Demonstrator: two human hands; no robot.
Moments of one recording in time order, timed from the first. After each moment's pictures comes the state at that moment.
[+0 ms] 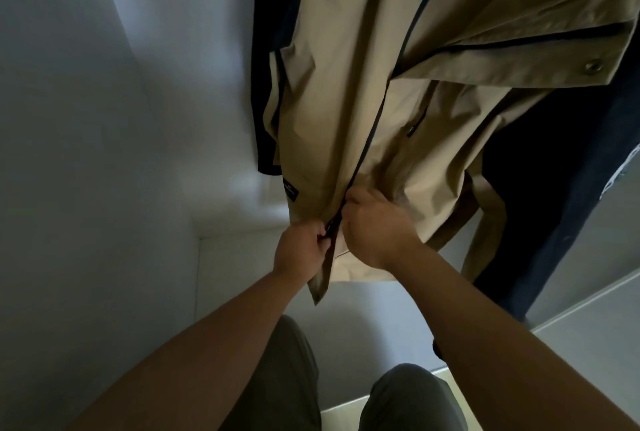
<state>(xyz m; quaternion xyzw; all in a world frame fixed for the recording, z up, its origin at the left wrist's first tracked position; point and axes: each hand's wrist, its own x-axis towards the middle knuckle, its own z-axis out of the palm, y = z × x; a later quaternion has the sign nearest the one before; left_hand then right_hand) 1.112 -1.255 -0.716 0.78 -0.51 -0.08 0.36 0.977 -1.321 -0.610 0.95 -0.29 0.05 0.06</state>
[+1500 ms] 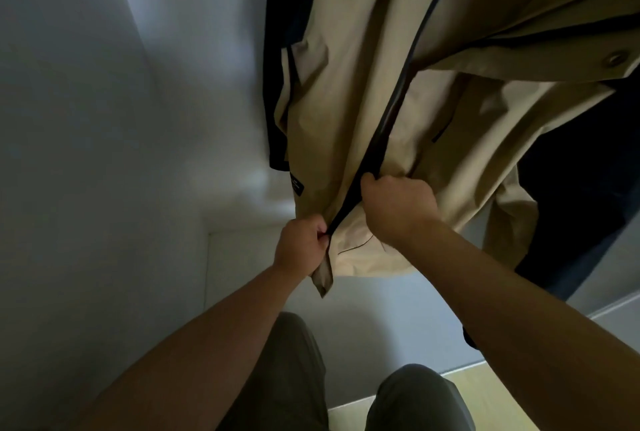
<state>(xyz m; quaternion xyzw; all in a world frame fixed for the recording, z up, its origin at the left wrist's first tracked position) 1.129 -1.251 -0.714 0.76 -0.51 -0.08 0.38 0.990 -1.323 -0.573 0.92 -0.35 0.02 0.17</state>
